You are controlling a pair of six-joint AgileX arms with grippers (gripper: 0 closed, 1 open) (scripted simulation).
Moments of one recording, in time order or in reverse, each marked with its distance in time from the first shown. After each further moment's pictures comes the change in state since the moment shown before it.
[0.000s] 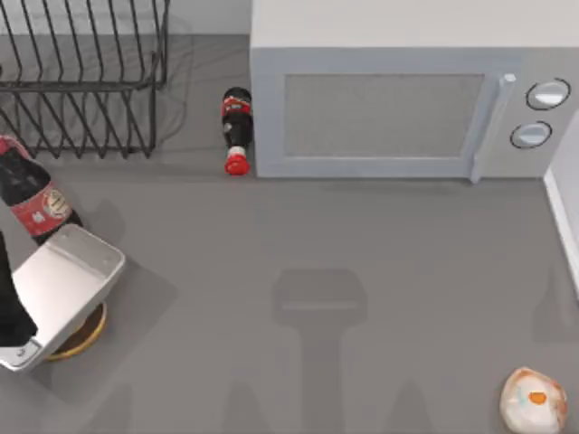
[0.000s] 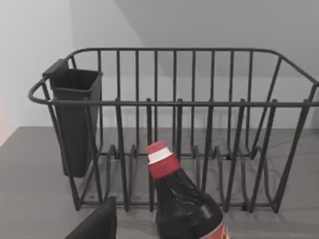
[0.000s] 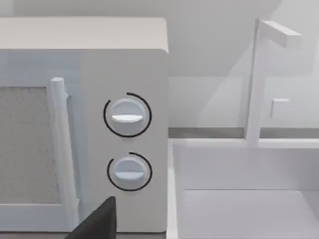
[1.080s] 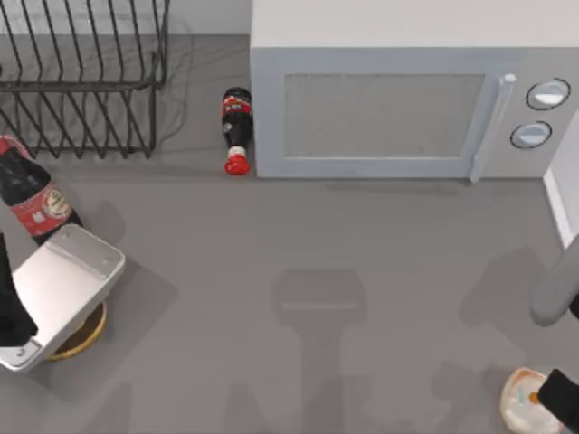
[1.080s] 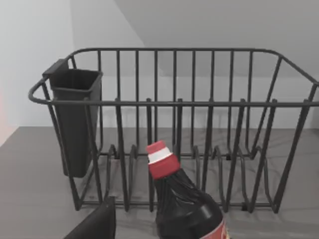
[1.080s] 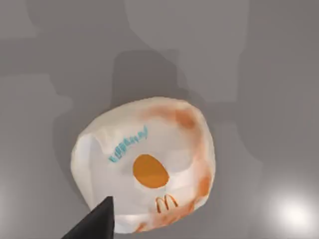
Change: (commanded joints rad) left arm 0.000 0.000 0.000 0.000 0.000 0.000; right arm 0.369 1.082 0.603 -0.741 -0.007 -0.490
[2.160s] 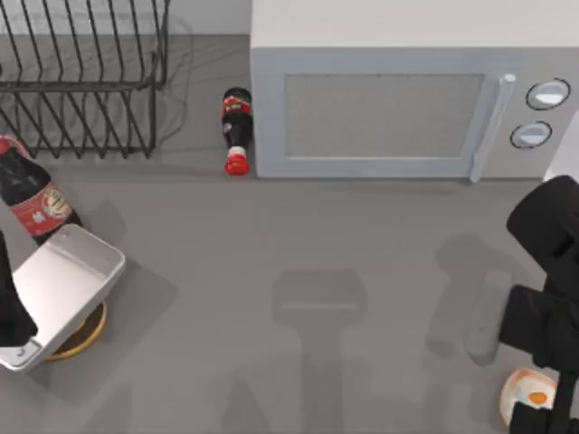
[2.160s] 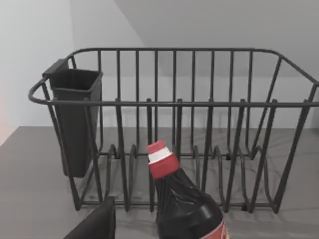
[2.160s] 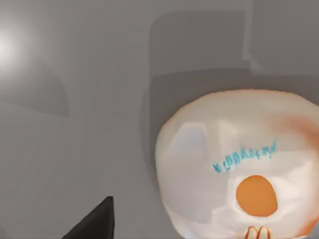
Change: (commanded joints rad) left arm 0.000 0.000 0.000 0.000 0.000 0.000; right arm 0.119 0.395 0.153 -0.108 0.008 -0.163
